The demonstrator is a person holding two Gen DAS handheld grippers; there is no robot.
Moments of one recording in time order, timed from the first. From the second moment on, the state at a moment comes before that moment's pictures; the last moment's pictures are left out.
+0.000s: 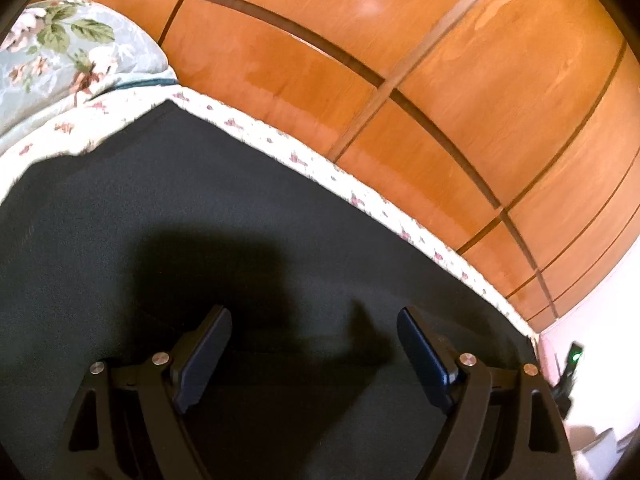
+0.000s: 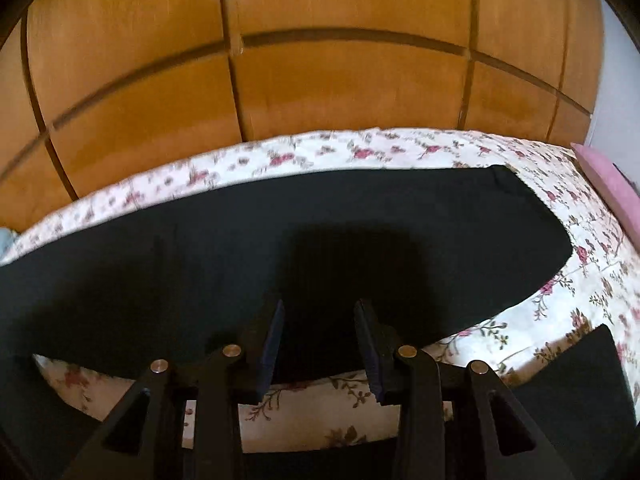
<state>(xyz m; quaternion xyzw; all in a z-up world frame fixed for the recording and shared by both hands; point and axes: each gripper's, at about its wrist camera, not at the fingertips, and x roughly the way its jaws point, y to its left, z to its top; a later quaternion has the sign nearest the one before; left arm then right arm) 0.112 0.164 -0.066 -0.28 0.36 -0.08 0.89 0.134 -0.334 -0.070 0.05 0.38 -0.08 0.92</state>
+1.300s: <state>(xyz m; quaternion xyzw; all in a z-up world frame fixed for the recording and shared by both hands) 0.222 0.254 -0.022 -0.17 0.33 0.02 0.93 0.139 -0.338 -0.075 0.06 0.37 -0.07 0.92</state>
